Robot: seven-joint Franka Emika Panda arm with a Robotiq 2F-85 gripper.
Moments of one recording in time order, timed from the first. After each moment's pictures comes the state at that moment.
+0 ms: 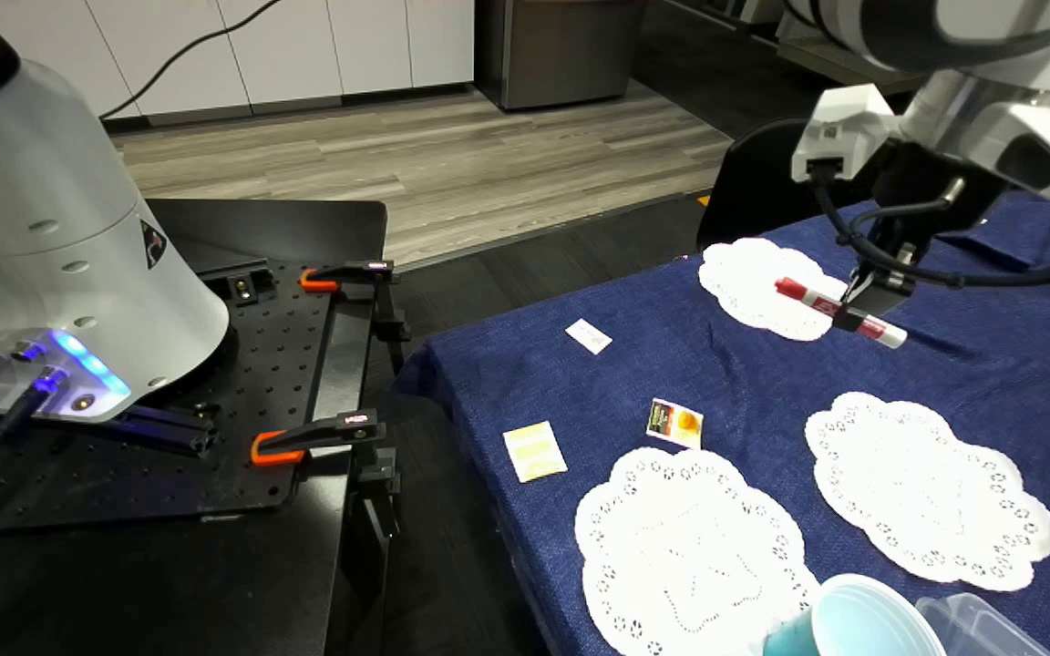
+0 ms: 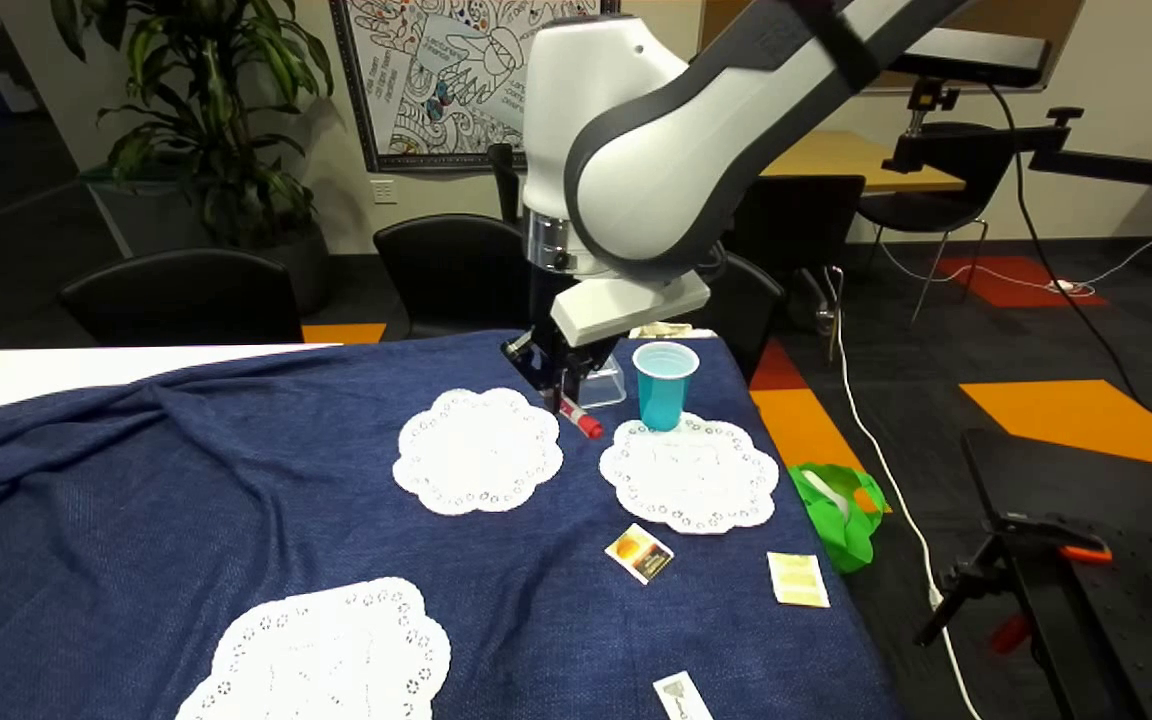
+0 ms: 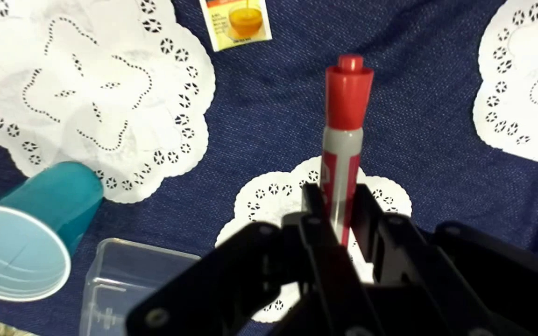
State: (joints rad) arm 0.00 0.54 -0.11 -1.86 0.07 2.51 0.52
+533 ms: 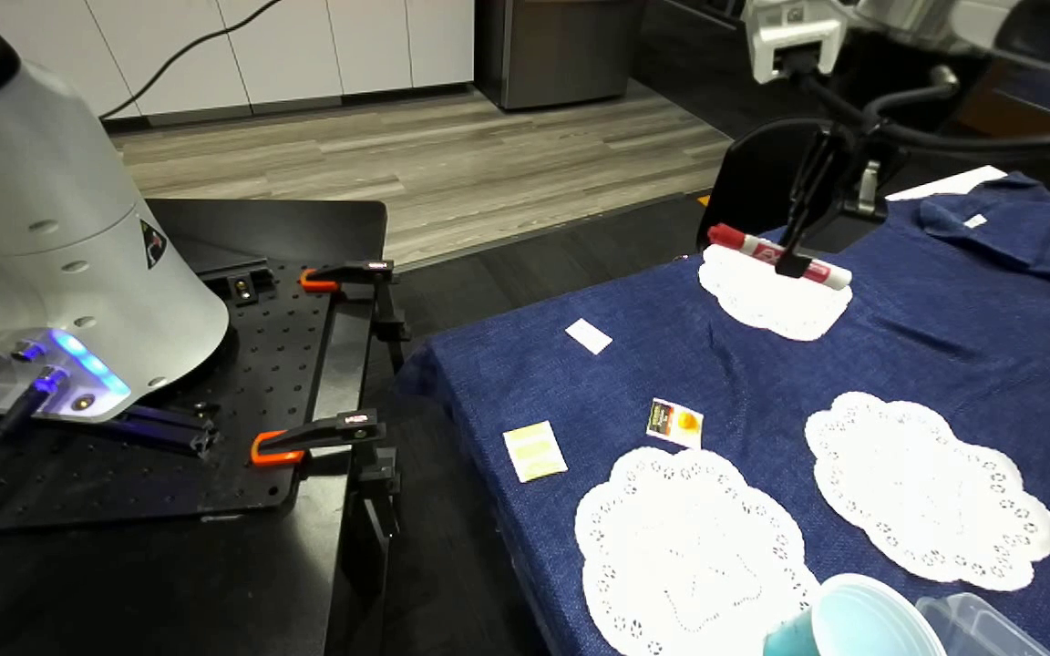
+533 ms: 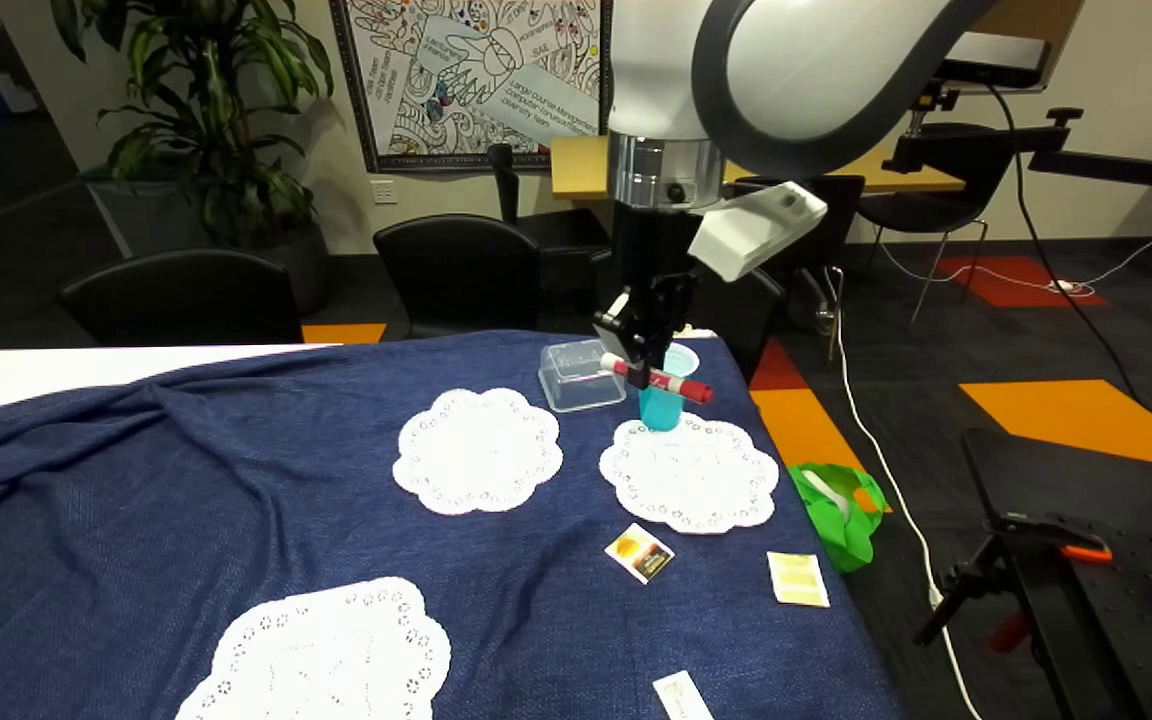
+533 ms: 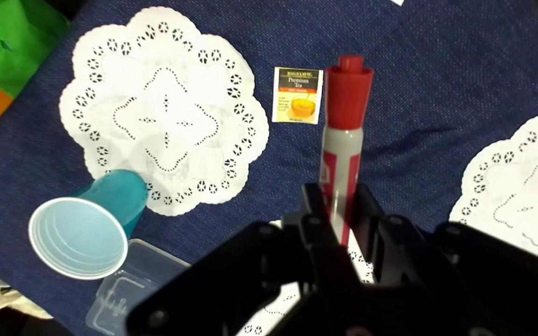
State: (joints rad) arm 0.00 0.25 -0.11 -2.12 0.02 2.39 0.28
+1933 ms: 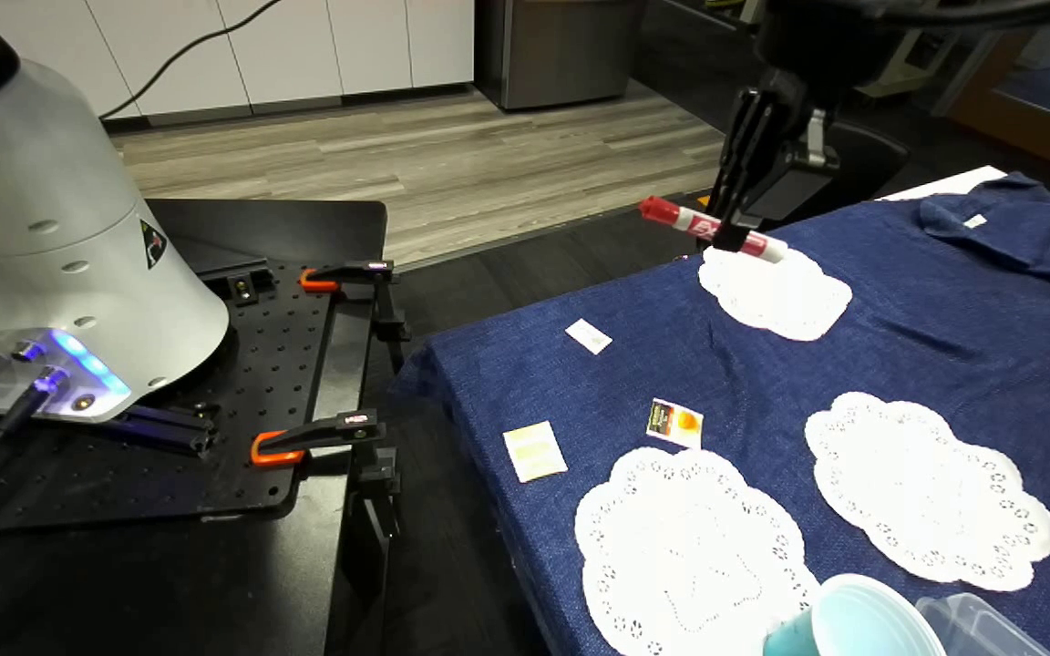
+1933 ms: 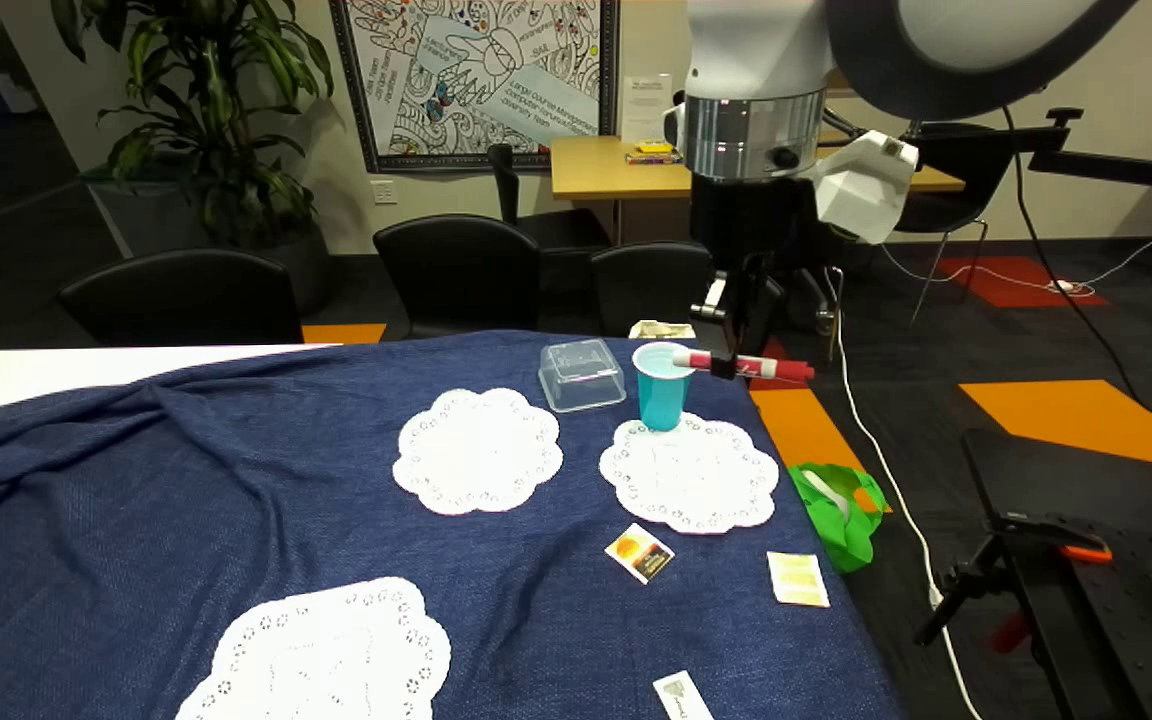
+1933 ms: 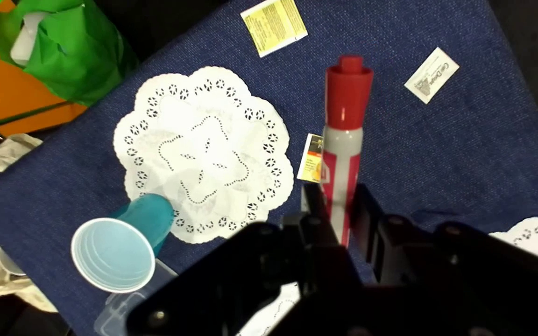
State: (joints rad) arm -0.01 0.06 -0.10 -2.28 -0.08 2.28 0.19
